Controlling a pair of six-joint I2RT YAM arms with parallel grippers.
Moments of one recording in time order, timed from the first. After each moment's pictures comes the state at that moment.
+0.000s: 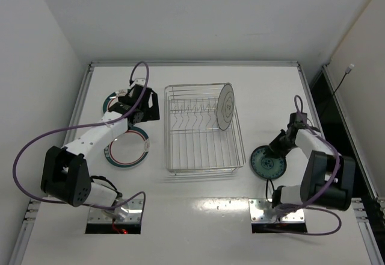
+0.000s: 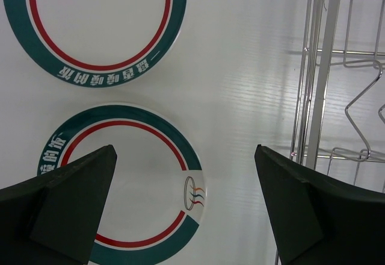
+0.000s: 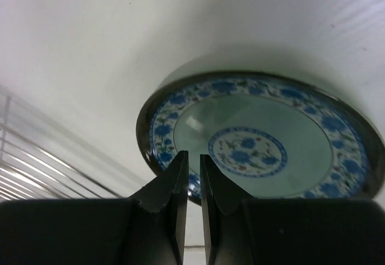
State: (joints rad) left arm -0.36 1.40 1.05 -0.50 -0.41 -0.38; right arm -0.26 1.34 0.62 -0.59 -0.21 0.61
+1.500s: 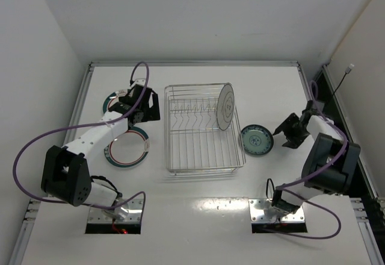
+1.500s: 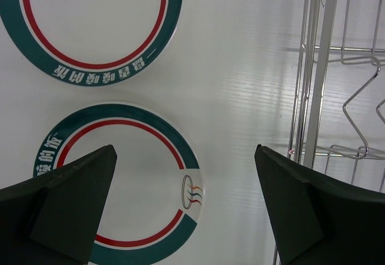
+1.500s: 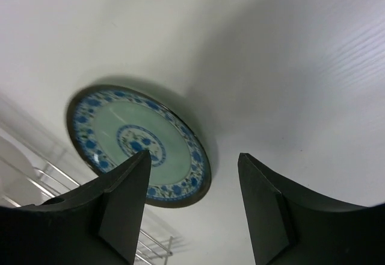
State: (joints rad) left arm -0.36 1.40 1.05 -0.50 -0.39 -0.38; right arm -0.41 1.50 0.86 -0.55 -0.20 0.46
